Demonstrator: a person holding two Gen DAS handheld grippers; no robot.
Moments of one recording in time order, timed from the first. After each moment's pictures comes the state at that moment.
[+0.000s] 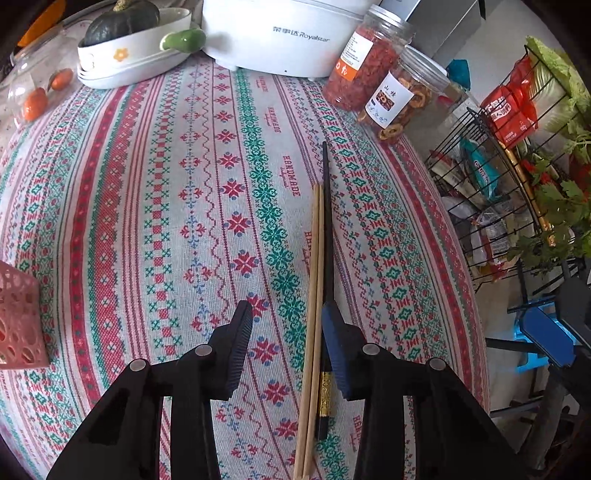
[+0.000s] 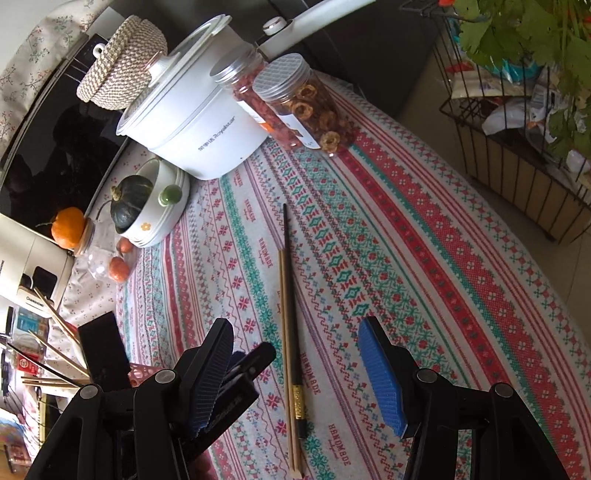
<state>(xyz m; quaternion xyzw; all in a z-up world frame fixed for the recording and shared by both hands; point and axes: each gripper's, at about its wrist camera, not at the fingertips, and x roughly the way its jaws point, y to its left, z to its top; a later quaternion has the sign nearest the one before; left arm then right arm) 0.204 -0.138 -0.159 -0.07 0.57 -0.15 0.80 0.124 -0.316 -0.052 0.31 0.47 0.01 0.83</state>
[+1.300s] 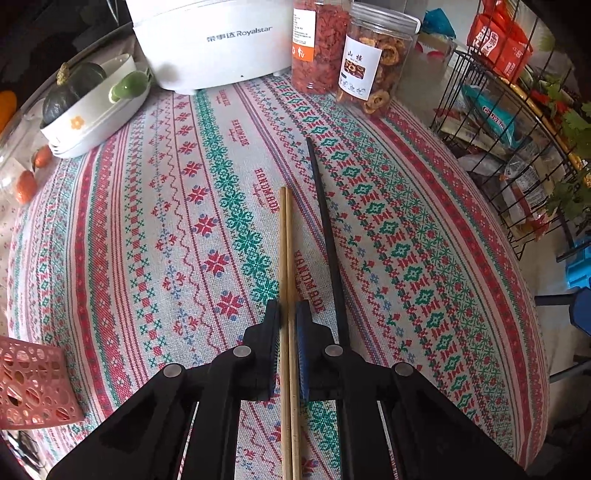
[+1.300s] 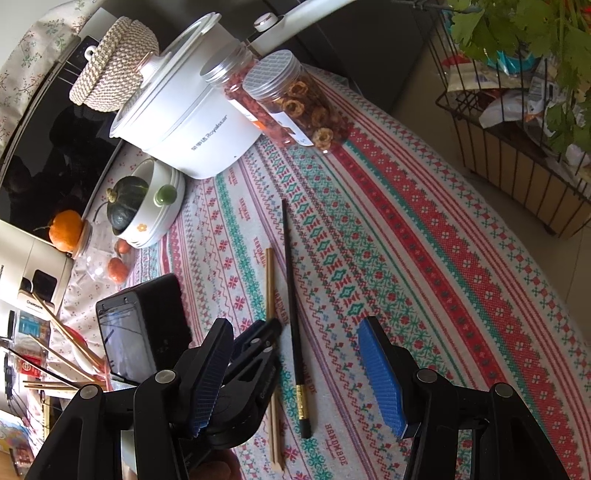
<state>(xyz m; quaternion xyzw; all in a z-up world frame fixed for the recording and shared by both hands) 0.215 -0.179 -0.168 0.08 0.55 -0.15 0.82 0.129 -0.322 -0.055 0.32 0.48 0.00 0.82</state>
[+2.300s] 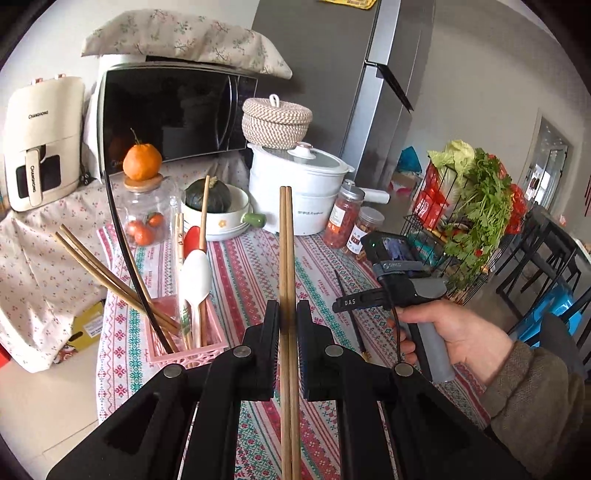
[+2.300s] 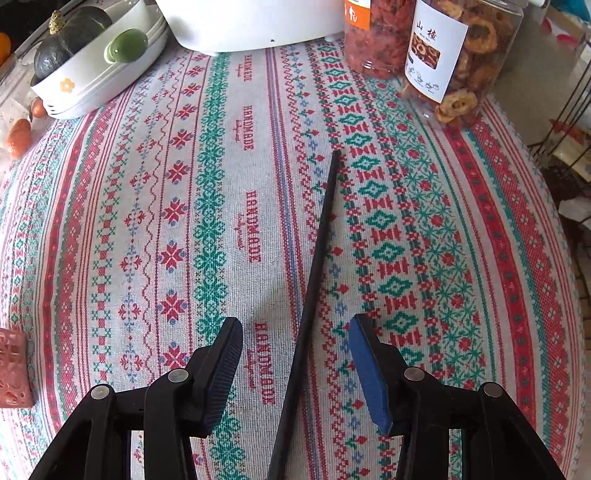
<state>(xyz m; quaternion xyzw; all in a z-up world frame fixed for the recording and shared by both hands) 0.063 0.029 -0.011 -0.06 0.31 -0.20 0.93 0.245 -0.226 -0.142 0.05 0.58 0.00 0.81</state>
